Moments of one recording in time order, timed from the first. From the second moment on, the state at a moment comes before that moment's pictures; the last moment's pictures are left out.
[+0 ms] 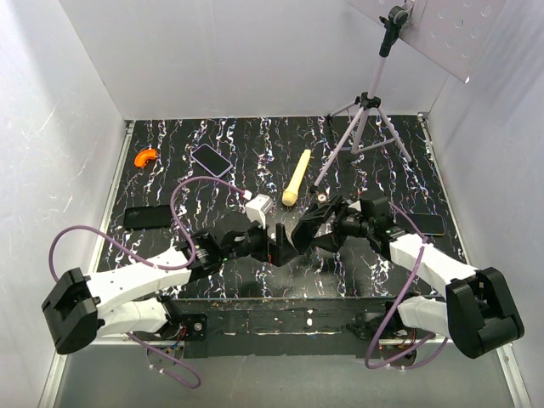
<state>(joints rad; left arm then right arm) -0.96 1.08 0.65 -0.01 0.09 -0.63 0.37 1.17 0.51 0.03 -0.68 1.39</state>
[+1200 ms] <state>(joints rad) -0.64 1.00 0.81 -0.37 0.60 -0.29 0.61 1.04 0.95 -0.64 -0.57 0.47</state>
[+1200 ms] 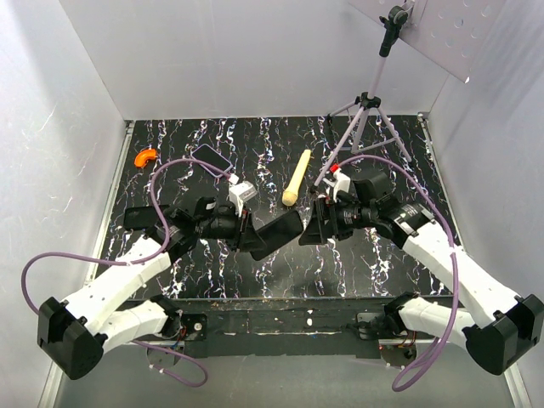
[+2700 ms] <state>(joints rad) -0.55 1.01 0.42 0.92 0.38 -1.41 0.75 0.91 0.49 0.55 -0.45 1.34</state>
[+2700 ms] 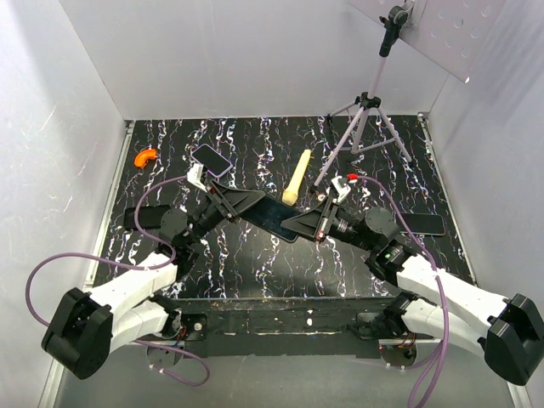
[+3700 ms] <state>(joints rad) -0.54 1.11 0.46 1.02 0.49 -1.52 0.86 0.85 0.63 0.25 -0.25 1.07</state>
